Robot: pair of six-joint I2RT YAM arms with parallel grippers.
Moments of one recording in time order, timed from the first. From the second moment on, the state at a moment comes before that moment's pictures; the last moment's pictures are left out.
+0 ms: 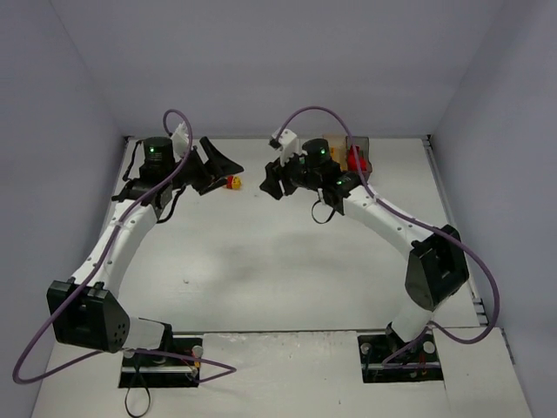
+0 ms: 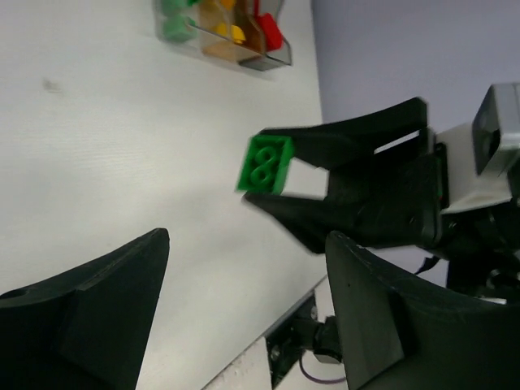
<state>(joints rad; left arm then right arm) -0.18 1.36 1.23 -0.30 0.62 -0.83 0.63 1.68 1.35 -0.08 -0.38 -0.06</state>
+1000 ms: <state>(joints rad) -0.13 1.09 0.99 -0.61 0.18 -0.55 0.26 2.31 1.87 -0.19 -0.25 -0.16</state>
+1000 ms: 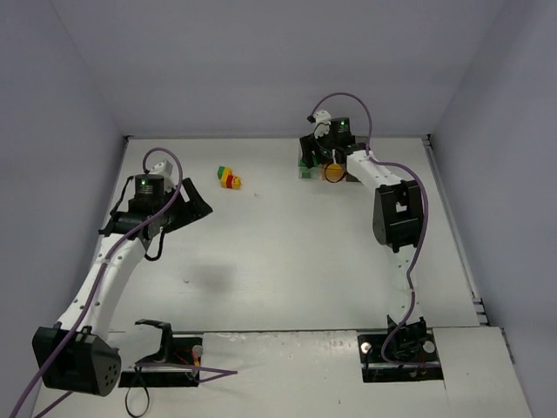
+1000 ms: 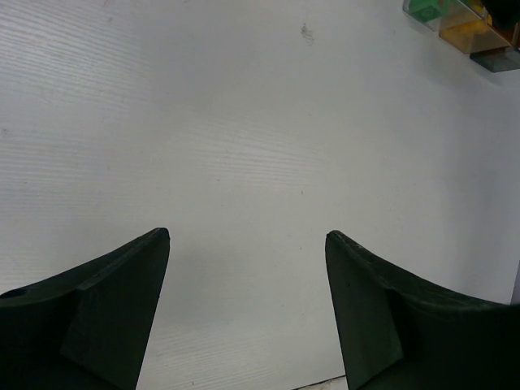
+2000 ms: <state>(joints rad) -0.16 2.07 1.68 -0.51 0.01 -0.53 0.32 1.66 1.31 -0.13 -0.27 0.06</state>
